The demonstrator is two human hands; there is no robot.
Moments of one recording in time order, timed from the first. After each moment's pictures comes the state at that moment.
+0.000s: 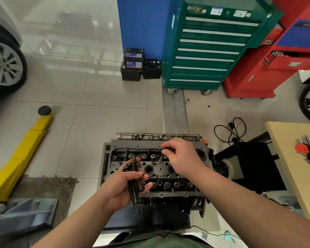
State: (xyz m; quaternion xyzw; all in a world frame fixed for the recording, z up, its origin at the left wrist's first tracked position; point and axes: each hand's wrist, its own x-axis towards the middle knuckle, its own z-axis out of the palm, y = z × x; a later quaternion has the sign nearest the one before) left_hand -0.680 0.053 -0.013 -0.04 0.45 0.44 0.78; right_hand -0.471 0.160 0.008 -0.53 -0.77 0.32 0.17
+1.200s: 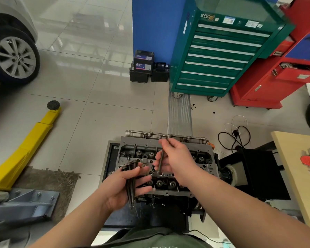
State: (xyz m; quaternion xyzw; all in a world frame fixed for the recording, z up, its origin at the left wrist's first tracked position) left_hand -0.698 0.034 -0.024 -0.06 0.44 0.44 0.78; right_hand -0.523 0.138 0.021 -0.57 -0.36 0.71 0.24
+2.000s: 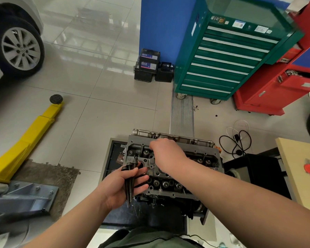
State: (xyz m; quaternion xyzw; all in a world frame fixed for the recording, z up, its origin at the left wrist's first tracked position) left_hand -0.724 0.026 -0.032 -0.07 0.47 0.44 0.76; right_hand -0.577 0.153 0.019 -0.43 -0.88 0.15 -0.10
